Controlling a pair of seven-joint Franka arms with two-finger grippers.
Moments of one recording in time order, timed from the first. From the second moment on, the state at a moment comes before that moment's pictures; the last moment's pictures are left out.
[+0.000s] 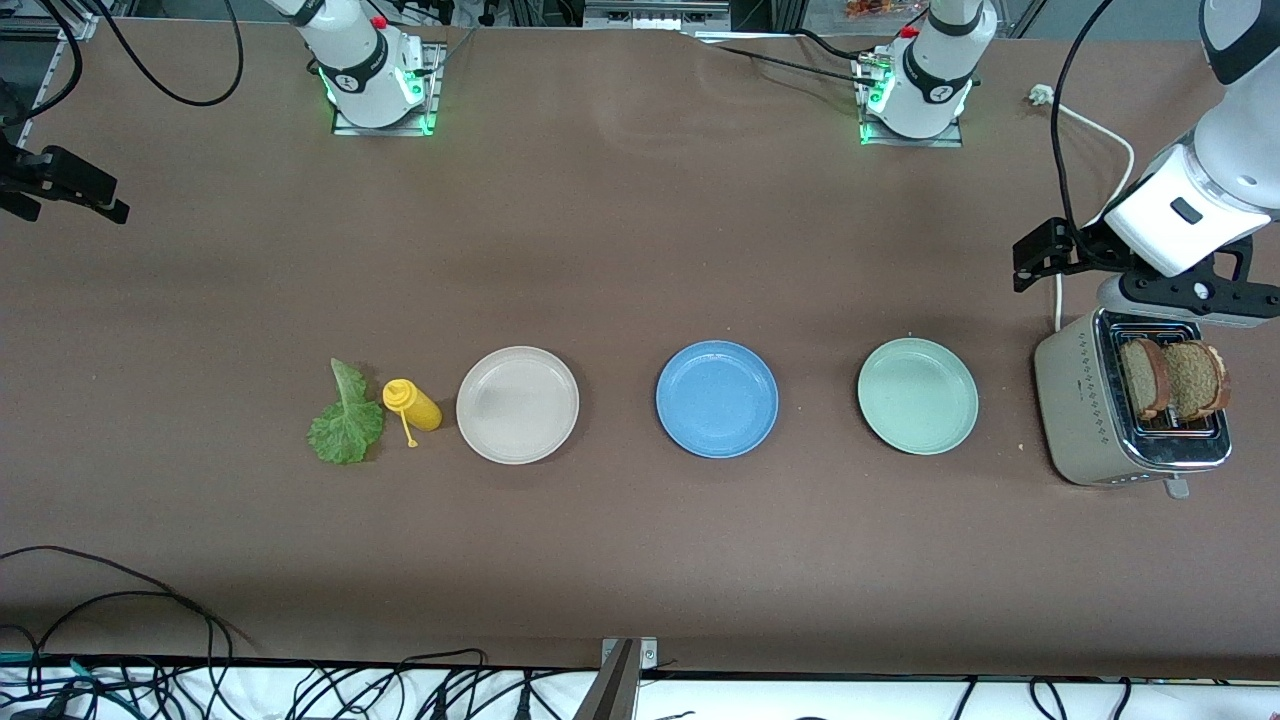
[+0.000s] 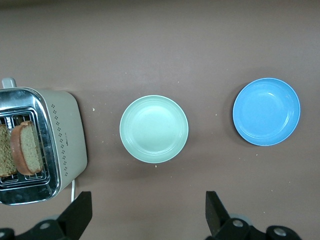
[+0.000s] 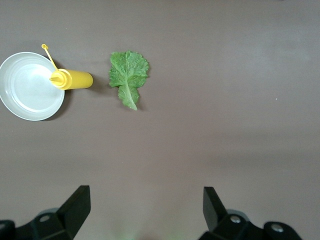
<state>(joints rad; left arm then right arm) 0.07 0.12 -0.21 -1.47 0.02 1.59 -0.03 0.08 -0.05 -0.17 -1.63 0.00 1.55 -0.06</state>
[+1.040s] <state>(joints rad) 0.07 0.12 -0.22 -1.47 0.02 1.59 -0.03 0.08 -0.05 -0.17 -1.63 0.00 1.55 -0.06</state>
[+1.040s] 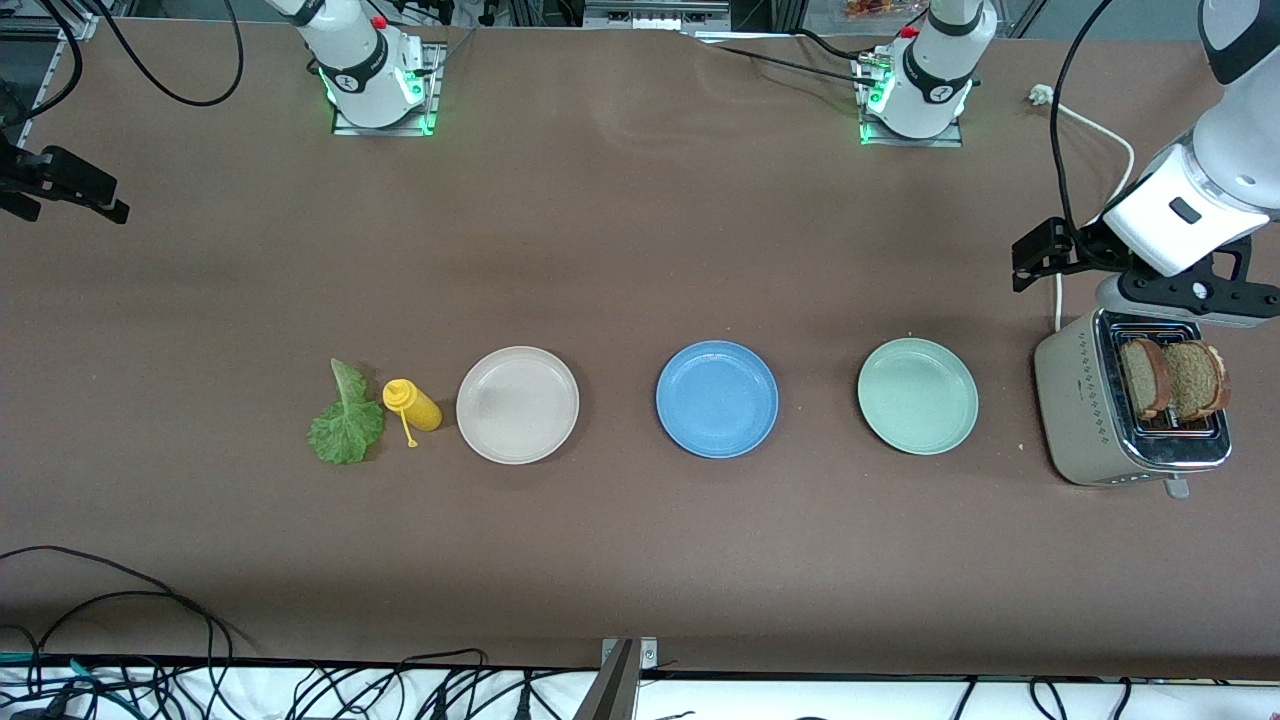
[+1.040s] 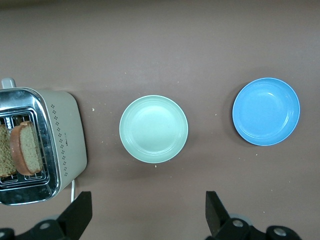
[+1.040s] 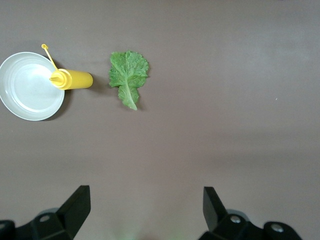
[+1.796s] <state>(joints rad) 0.07 0.12 -0.22 -1.47 0.02 1.59 -0.03 0.08 -0.05 -0.17 -1.63 0.00 1.55 -0.06</state>
